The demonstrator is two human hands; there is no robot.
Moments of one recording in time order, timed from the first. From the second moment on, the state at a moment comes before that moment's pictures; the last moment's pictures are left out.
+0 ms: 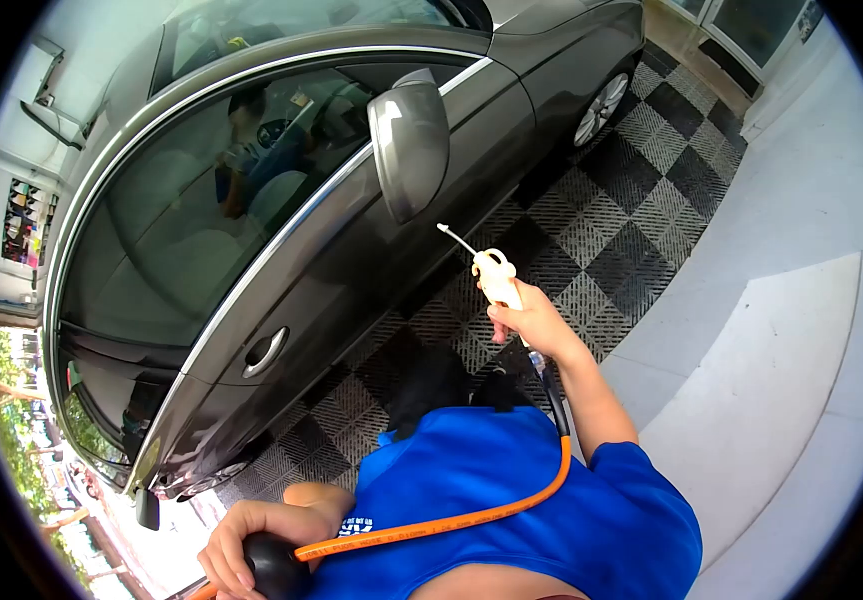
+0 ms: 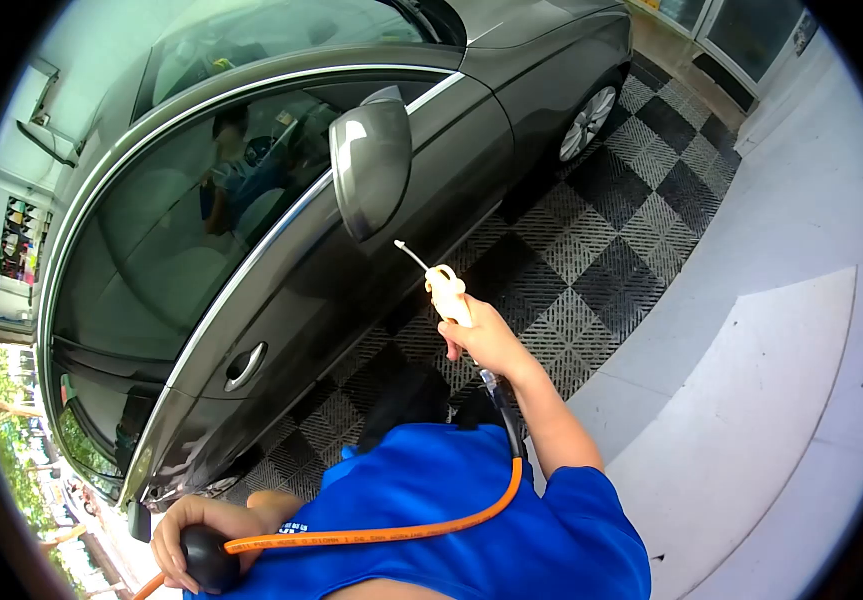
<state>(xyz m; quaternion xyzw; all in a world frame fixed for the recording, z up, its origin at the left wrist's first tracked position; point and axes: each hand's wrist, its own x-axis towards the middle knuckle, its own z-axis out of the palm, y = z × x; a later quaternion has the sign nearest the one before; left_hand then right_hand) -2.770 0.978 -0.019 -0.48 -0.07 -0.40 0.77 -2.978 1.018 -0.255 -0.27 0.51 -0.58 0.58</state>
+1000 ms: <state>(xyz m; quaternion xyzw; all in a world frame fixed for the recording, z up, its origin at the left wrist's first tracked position) -3.098 0.921 -0.044 -0.24 -0.24 -0.37 0.86 -3.267 0.771 -0.240 -0.46 0.46 -0.43 0.63</state>
